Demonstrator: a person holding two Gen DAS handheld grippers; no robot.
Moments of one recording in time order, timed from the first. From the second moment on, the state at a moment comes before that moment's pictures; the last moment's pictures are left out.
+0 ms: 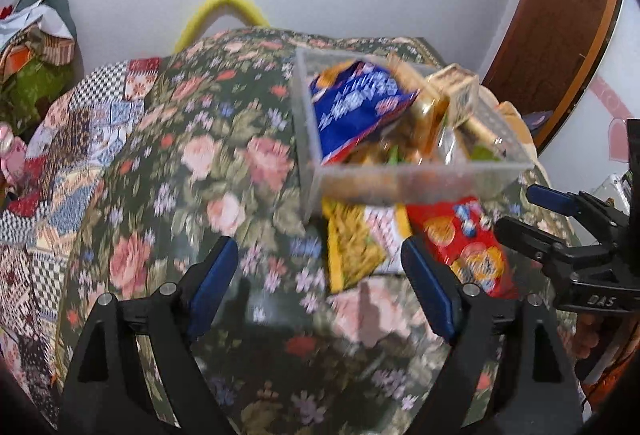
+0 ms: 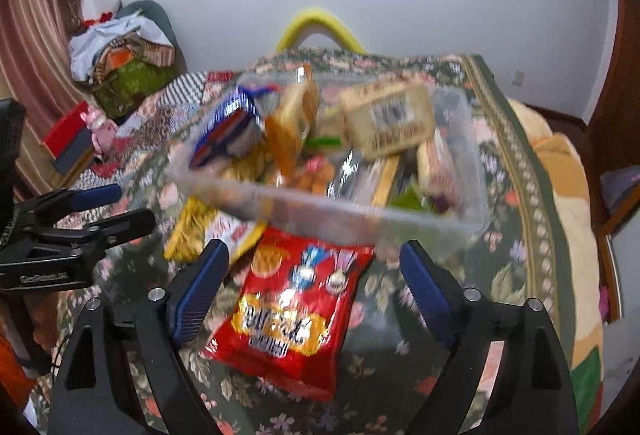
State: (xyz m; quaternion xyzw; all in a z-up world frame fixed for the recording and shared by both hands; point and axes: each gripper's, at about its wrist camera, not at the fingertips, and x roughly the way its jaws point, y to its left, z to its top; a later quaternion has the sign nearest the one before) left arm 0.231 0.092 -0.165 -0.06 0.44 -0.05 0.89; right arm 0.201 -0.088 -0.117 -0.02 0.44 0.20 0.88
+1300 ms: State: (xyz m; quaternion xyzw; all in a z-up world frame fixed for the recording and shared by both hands) left arm 0.267 0.048 -0.219 -0.07 0.49 -0.09 0.87; right arm 0.178 -0.117 -0.148 -0.02 0.47 0.18 0.86
